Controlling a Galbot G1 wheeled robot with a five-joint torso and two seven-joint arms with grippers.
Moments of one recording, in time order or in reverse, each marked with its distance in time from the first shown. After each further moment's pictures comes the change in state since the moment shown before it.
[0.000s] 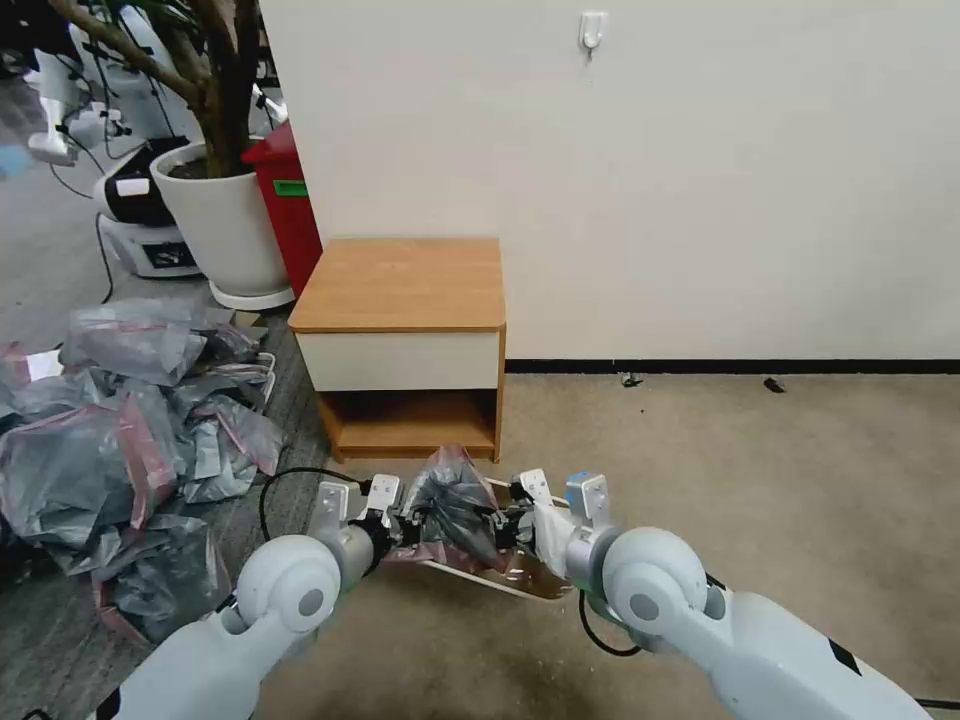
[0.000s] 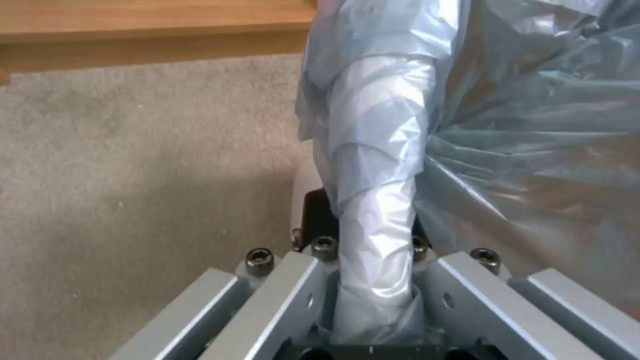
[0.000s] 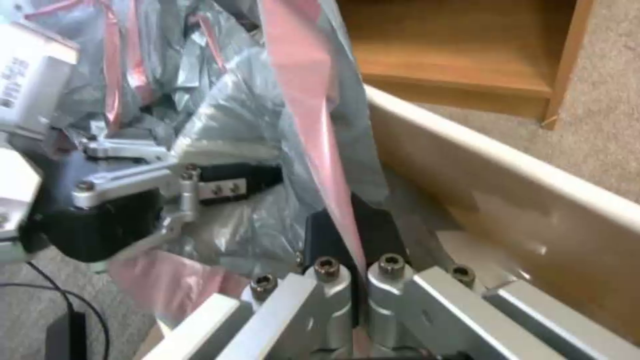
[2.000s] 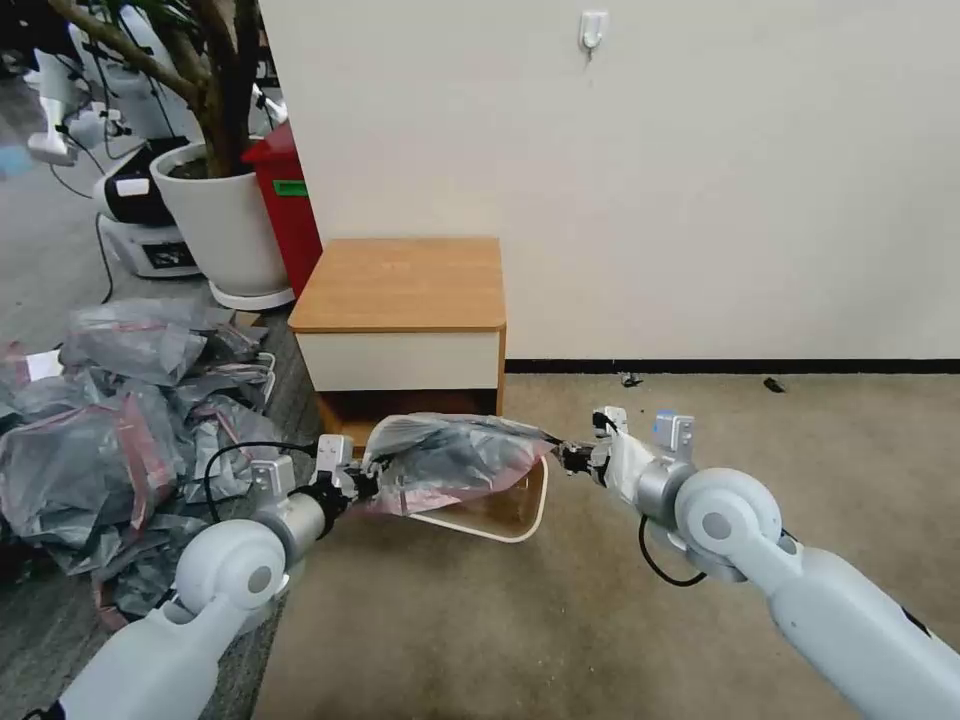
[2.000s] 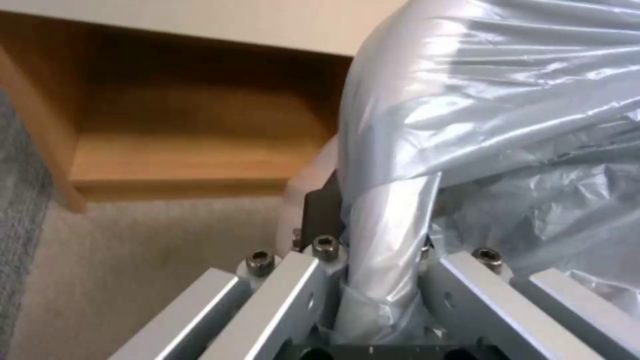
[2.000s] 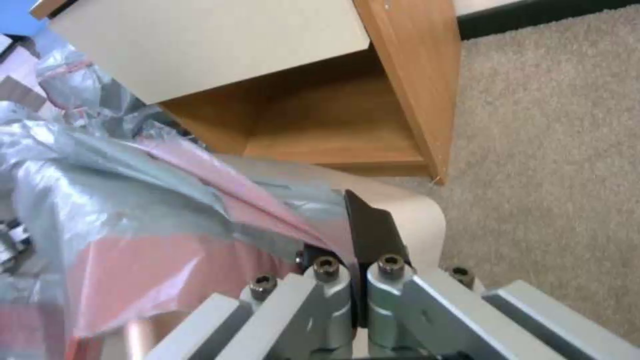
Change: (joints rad) left arm 0.067 -0.026 -0.250 0.031 0.073 -0.195 0.231; right arm -0.028 -0.065 0.288 -0.061 0.208 0.015 -0.021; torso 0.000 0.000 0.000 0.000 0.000
